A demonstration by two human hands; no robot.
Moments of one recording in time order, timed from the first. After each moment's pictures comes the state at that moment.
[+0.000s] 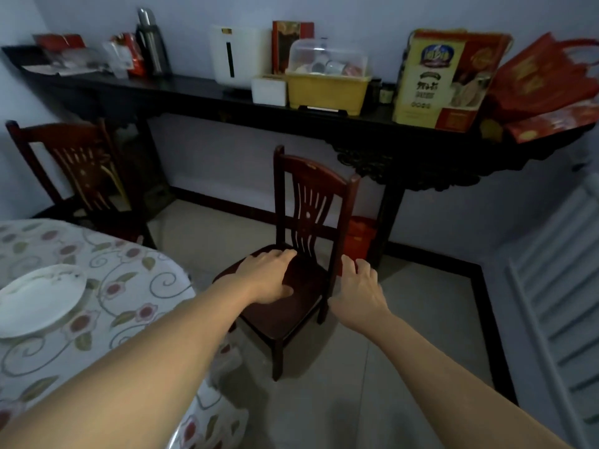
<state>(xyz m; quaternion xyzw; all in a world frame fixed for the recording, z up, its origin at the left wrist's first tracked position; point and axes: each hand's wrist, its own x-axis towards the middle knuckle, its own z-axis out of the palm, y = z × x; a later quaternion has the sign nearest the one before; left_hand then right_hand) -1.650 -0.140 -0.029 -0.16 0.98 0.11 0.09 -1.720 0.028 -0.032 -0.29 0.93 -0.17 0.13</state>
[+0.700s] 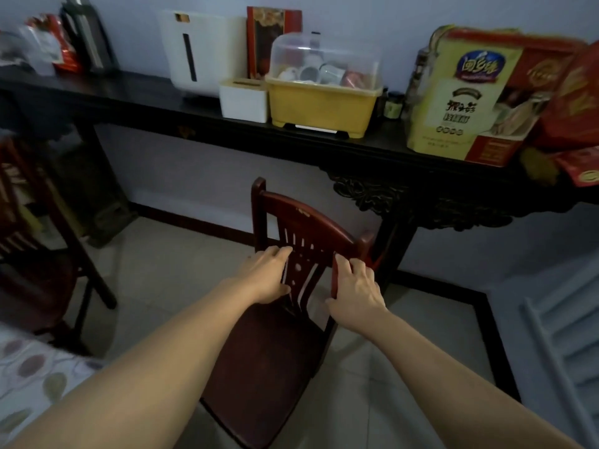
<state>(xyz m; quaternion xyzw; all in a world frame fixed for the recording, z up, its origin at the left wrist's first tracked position) -1.903 -0.326 -0.066 -0.16 0.97 0.14 0.06 -1.953 -0.150 -0.038 -0.27 0.94 -0.14 0.14</state>
